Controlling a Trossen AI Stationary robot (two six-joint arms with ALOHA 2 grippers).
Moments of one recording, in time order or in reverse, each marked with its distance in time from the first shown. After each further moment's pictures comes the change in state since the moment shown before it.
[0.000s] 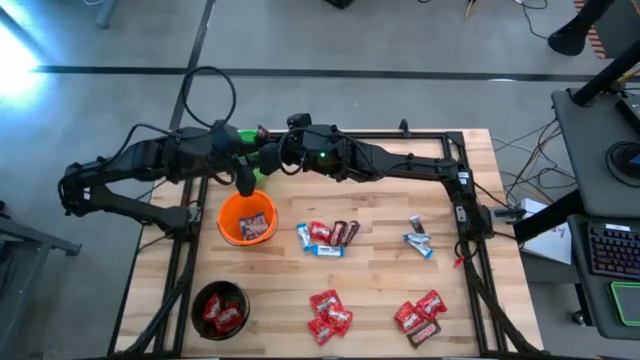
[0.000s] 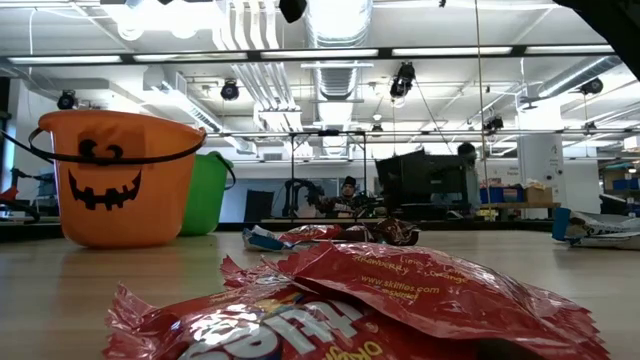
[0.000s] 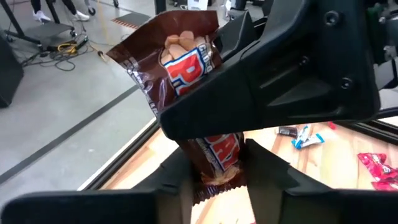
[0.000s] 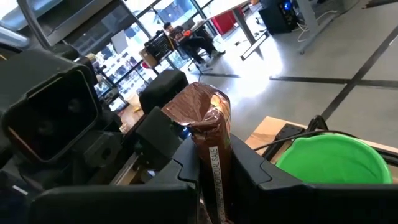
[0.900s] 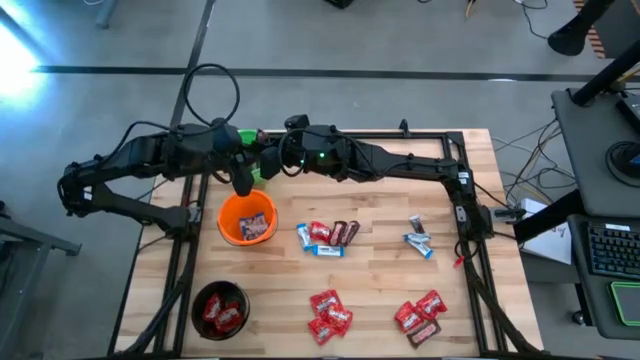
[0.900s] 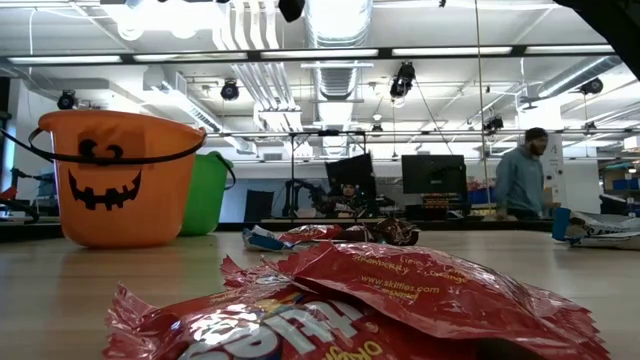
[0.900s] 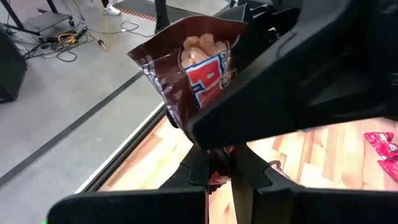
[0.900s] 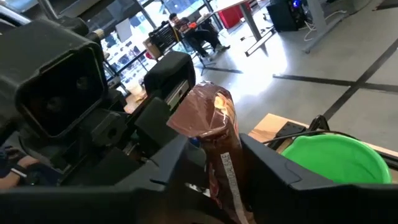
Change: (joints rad) left arm 0.026 0.003 0.064 -0.112 0.019 0.026; right arm 0.000 0.000 0.000 -0.019 -0.036 -0.050
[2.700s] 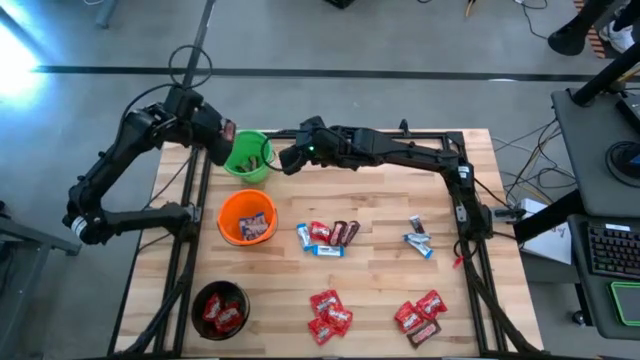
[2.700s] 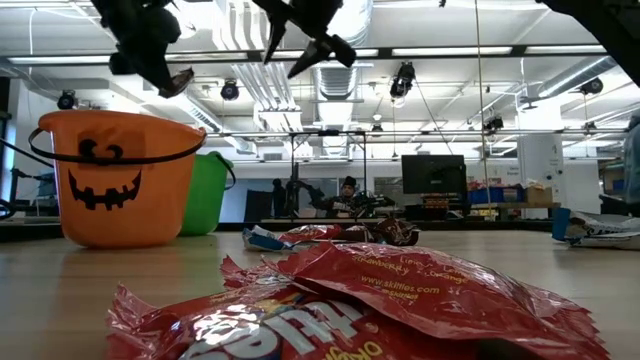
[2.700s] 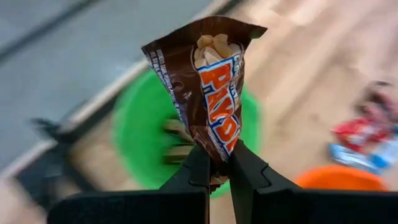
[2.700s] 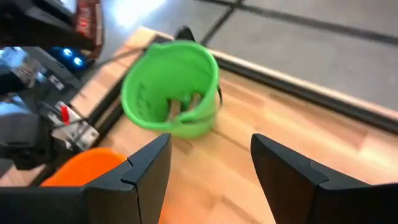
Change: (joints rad) left arm 0.819 -0.010 -0.135 -0.329 0.528 0.291; right arm -0.097 -0.003 0.005 -0.619 0.055 0.102
